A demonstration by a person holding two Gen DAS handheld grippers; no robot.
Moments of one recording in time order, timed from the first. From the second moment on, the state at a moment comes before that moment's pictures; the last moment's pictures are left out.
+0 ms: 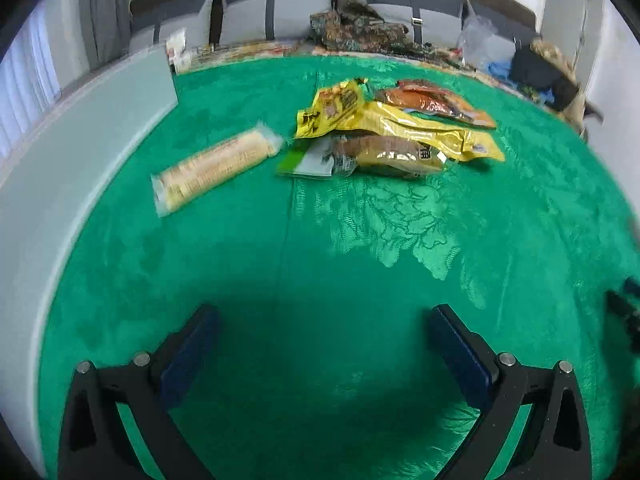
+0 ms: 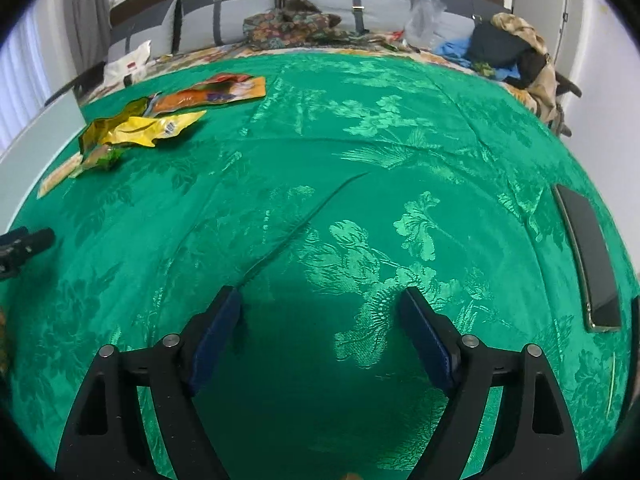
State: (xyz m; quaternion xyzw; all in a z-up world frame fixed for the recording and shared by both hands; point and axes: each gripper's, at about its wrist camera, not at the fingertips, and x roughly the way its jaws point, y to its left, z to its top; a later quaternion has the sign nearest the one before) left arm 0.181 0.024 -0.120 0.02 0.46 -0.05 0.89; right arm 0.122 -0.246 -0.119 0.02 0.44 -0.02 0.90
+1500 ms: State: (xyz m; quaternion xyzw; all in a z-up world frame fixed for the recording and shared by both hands) left arm 0.178 0.022 -0.123 0.02 0.46 -0.06 0.89; right arm 0.122 -0.245 -0.120 0.02 0.44 -0.02 0.90
